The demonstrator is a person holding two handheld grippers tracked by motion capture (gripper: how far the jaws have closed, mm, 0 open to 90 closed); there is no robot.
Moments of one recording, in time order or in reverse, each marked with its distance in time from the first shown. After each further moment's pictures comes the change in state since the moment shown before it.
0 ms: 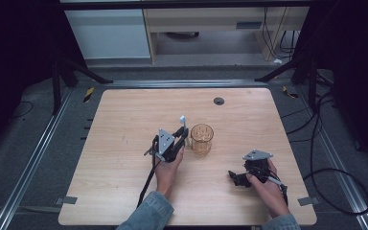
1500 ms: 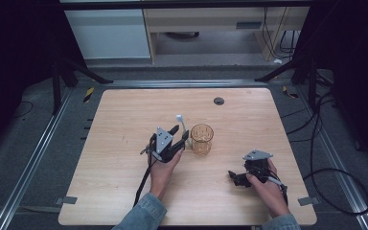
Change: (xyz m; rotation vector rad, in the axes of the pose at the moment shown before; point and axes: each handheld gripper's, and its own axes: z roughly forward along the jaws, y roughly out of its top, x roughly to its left) left arm 0.005 0.018 -0.012 0.062 -0.004 0.046; right arm 0.000 0.000 0.000 0.001 0.002 0.003
